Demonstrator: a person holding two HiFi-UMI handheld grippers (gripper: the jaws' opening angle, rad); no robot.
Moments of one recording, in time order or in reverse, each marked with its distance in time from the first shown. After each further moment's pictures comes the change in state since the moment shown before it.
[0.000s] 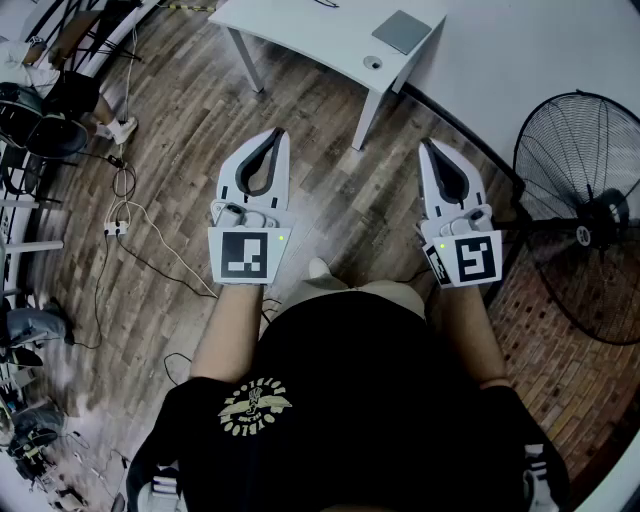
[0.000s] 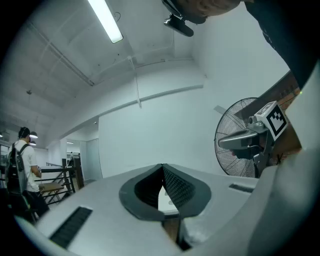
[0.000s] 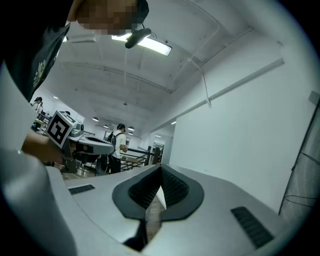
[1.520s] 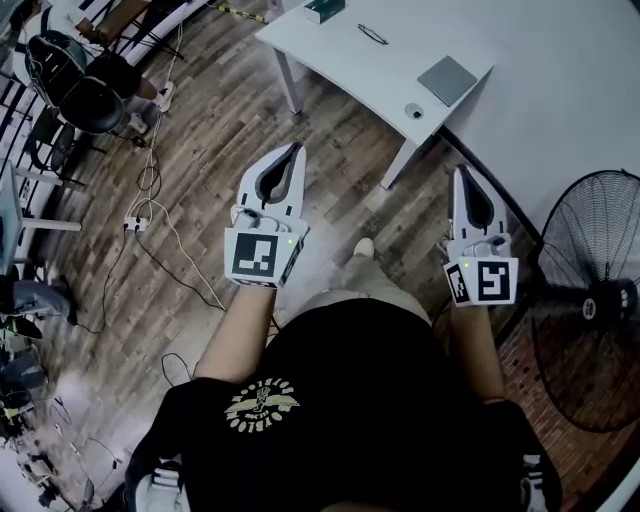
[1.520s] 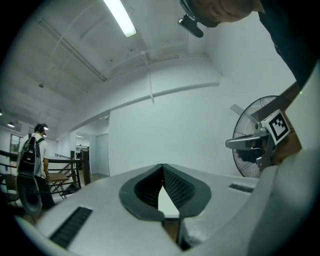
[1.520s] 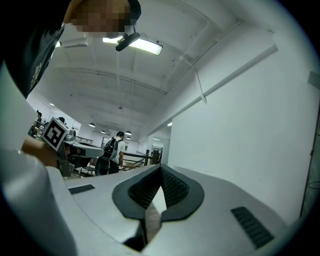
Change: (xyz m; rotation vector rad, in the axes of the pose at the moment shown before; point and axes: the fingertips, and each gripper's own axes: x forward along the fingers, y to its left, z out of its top) left arm 0.078 0.082 -0.029 -0.092 0.005 0.109; right arm 0.104 -0.064 -0.024 0.071 -0.036 -0.007
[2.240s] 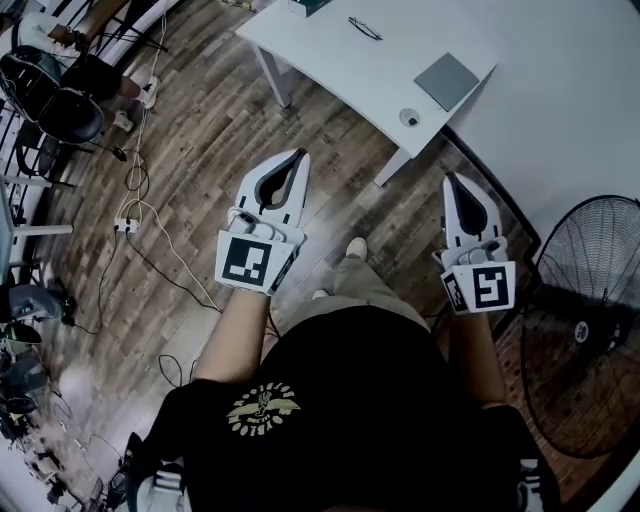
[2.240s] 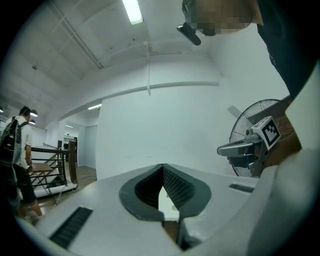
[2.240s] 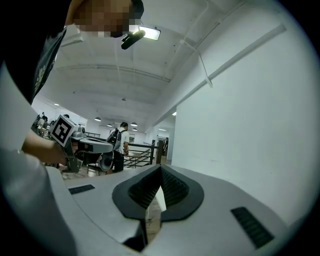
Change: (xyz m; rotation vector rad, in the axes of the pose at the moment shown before) left arm 0.098 0.005 -0.037 -0.065 0.044 -0.126; right arm 0.078 -0.039 -0.048 0.035 0.103 0.093
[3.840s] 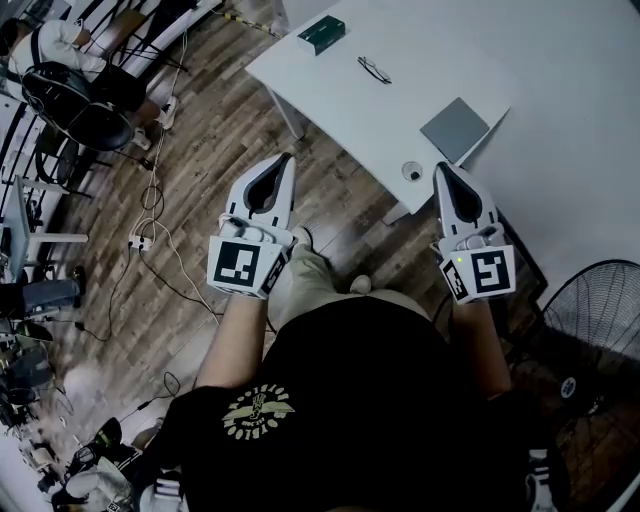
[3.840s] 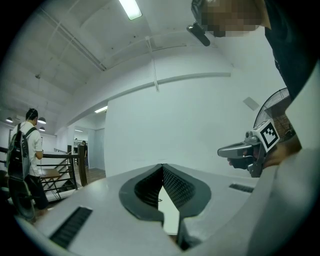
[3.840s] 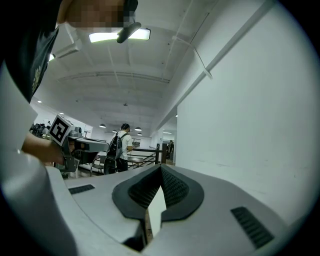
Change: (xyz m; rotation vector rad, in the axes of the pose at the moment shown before) left arm 0.097 0.058 0.035 0.025 0.015 0.120; right arm 0.111 -0.093 0.014 0.016 -0.024 0.085
